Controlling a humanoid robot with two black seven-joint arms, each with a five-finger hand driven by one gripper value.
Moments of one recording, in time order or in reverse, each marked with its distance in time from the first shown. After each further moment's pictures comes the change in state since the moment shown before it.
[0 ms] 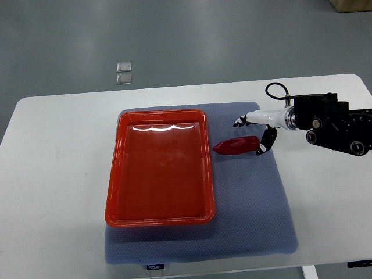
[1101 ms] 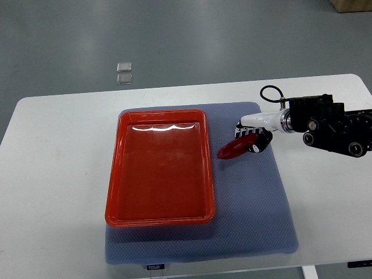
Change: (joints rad) left arm 0.000 0.000 0.000 0.000 0.000 0.000 0.000; right arm 0.006 0.008 0.000 0.031 0.001 0.017 0.003
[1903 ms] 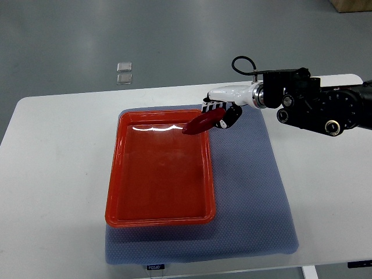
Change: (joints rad) left arm 0.000 0.000 0.000 0.000 0.000 0.000 0.000; right arm 0.106 0.119 0.104 -0.021 0.024 -0.004 0.023
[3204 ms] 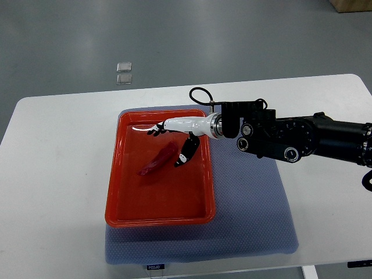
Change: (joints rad) left arm 0.000 0.000 0.000 0.000 0.000 0.000 0.000; right arm -0.117 0.177 0.100 -0.027 0.021 -0.009 0.050
